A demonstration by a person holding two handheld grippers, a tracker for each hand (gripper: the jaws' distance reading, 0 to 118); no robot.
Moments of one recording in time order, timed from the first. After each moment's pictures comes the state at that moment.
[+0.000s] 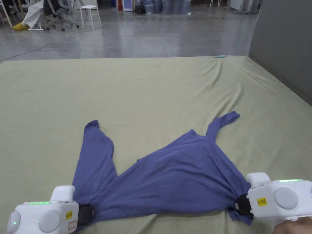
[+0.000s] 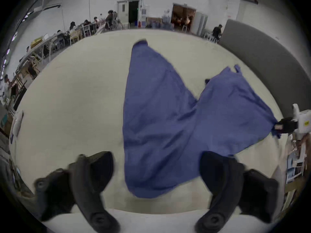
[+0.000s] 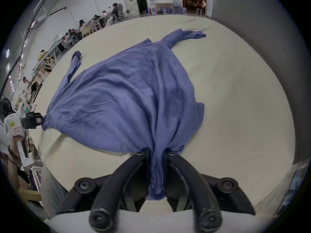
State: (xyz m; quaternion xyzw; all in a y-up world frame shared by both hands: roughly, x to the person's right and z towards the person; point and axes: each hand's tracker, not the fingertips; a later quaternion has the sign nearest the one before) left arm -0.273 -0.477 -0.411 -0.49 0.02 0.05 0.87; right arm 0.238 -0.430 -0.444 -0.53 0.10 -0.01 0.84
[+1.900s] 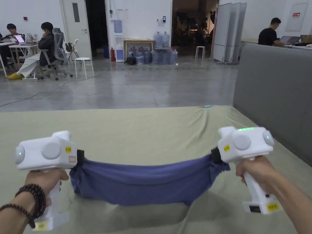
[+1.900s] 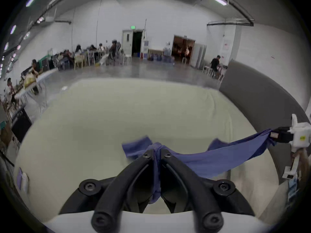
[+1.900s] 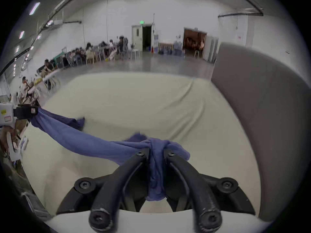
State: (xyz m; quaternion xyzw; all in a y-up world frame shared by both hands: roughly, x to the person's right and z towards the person) left arm -0.251 -0.289 -0.634 -0.34 0.01 0.09 0.94; right arm 0.238 -0.294 -0.679 -0.39 0.09 0.04 0.91
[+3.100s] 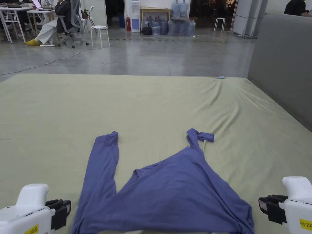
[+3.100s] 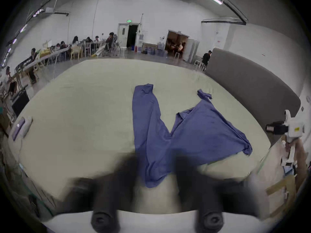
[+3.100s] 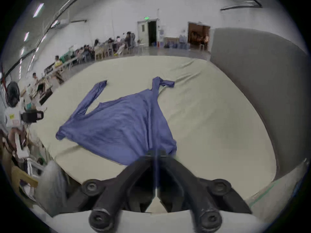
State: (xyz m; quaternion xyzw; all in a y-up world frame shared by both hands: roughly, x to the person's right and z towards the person) left arm -0.256 -0.358 -0.301 -0.35 -0.03 0.08 0.93; right arm 0.289 -0.330 -0.360 -0.38 0.13 0.01 0.92
